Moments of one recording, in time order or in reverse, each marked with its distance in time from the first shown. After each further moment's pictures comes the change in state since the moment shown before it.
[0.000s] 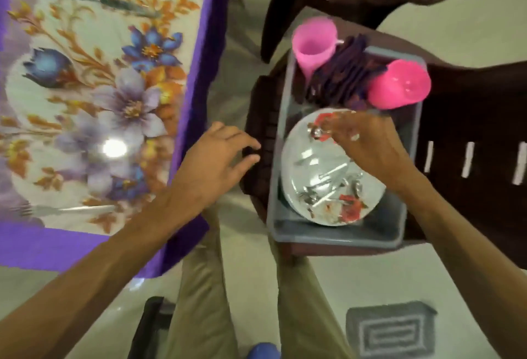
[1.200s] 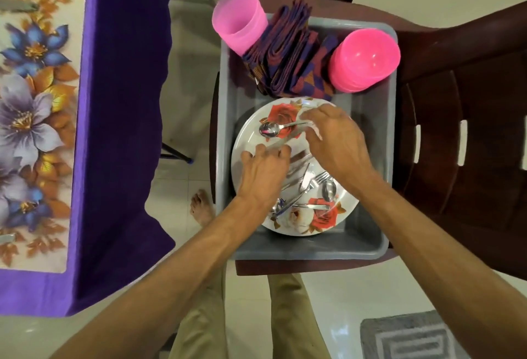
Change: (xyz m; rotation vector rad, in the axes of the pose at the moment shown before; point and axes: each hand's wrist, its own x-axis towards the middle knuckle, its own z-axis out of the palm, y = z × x) left_hand 0.083 0.104 0.209 0.551 -0.302 -0.181; right_hand -0.004 0.112 0.055 -0.038 0.109 0.013
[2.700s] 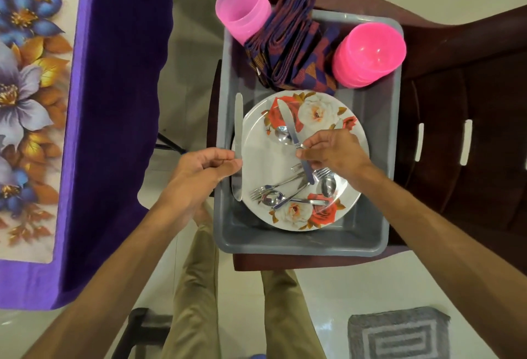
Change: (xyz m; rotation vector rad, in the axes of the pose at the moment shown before) left_hand -0.071 -0.092 -0.040 -1.408 -0.130 -0.541; right_hand -0.014 0.022 0.024 0.751 -0.388 0.574
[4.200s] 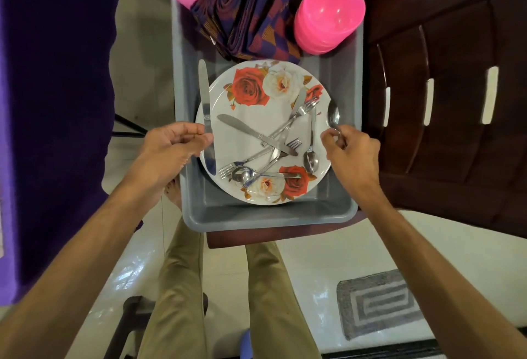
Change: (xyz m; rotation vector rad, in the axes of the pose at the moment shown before) left_hand 0.007 -0.003 0.017 0.046 0.012 0.059; right_hand -0.069 0.063 -0.031 -0.315 0.559 -0.176
